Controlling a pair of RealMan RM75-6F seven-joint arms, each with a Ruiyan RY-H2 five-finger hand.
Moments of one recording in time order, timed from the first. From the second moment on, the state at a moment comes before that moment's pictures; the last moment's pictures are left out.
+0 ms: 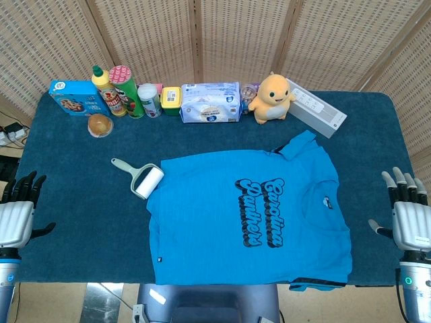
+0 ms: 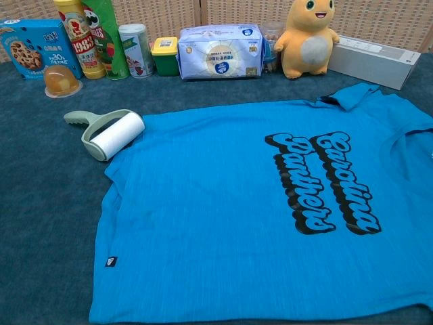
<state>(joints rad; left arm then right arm) -0.18 -1.16 -0.08 -1.71 1.29 1.41 0.31 0.14 -1.15 0.18 -1.63 -1.33 1.45 -0.21</state>
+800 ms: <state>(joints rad) -0.45 -1.21 -0.06 -1.12 1.60 1.17 -0.30 0.15 -1.17 0.20 -1.63 -1.24 1.43 -0.24</state>
